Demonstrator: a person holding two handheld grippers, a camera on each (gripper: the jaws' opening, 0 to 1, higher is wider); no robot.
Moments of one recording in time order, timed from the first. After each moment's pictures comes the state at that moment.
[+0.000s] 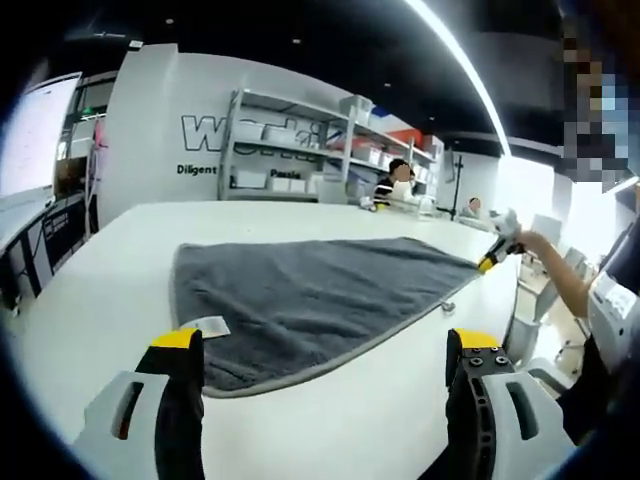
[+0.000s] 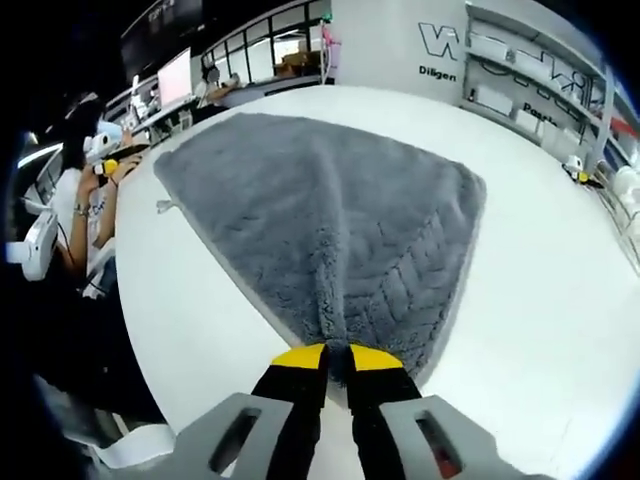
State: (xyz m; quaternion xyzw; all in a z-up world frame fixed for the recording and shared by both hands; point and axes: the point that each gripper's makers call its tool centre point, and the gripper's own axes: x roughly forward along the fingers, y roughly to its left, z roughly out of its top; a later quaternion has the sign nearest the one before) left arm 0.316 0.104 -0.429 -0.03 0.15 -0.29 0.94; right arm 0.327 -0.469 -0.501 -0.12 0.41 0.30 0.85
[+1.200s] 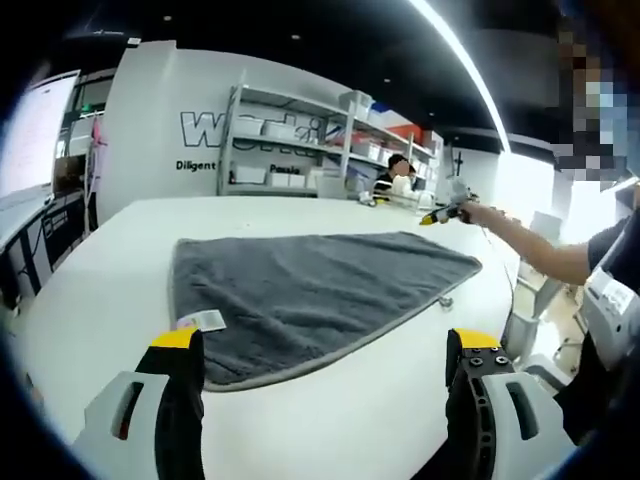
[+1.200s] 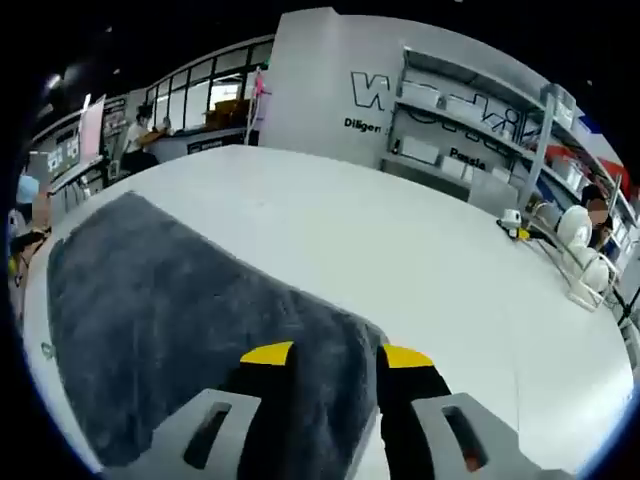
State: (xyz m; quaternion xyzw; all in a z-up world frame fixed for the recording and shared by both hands) left arm 0.312 0.103 -0.434 -0.03 0.17 -0.29 0.94; right arm 0.574 -0.472 -0.443 -0.12 0.29 0.14 0.94
